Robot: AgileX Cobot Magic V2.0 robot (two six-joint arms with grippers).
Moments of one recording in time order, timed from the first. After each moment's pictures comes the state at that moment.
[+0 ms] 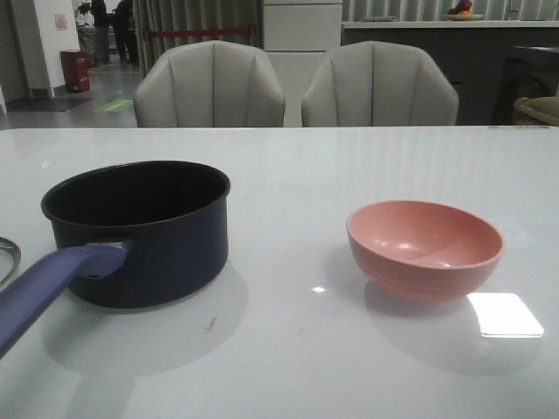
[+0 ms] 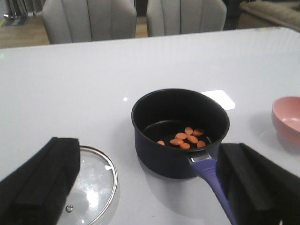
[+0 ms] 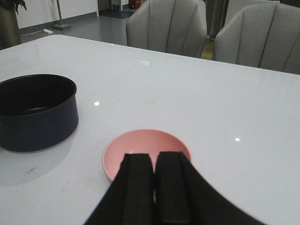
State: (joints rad) left arm -0.37 0.28 -0.46 0.12 0.55 -0.16; right arm 0.38 0.32 -0.16 0.39 0.05 -0.36
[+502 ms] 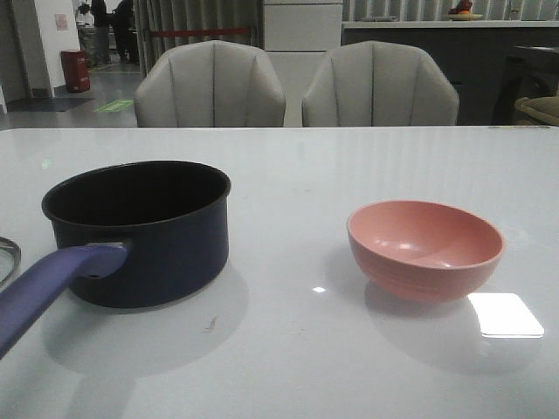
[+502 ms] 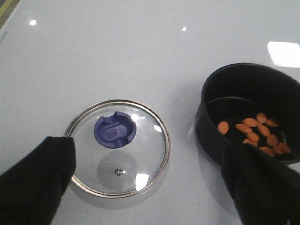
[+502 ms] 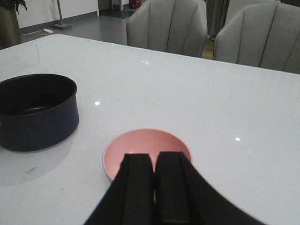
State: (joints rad) left arm -0.21 0.78 -0.71 0.28 0.67 -0.42; right arm 0.38 0.32 -0.16 0.39 0.05 -0.36
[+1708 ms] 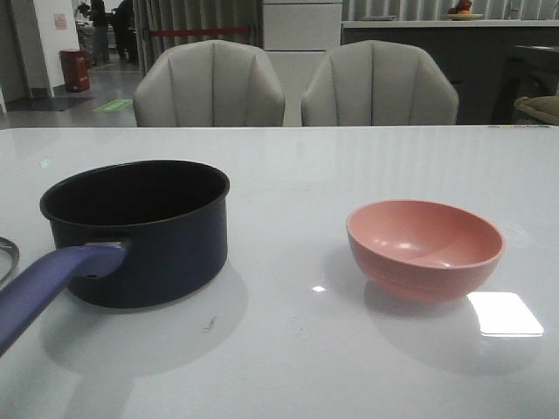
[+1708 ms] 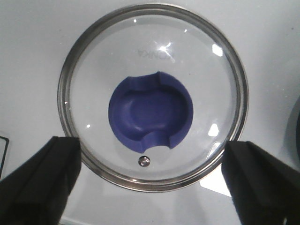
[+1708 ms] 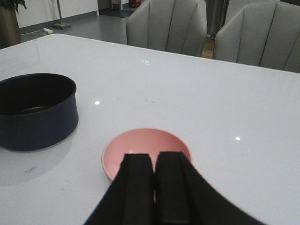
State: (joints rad) left arm 0.01 1.66 -1.21 0.09 0.97 -0.32; right arm 0.38 0.32 -0.16 0.39 0.05 -0.36
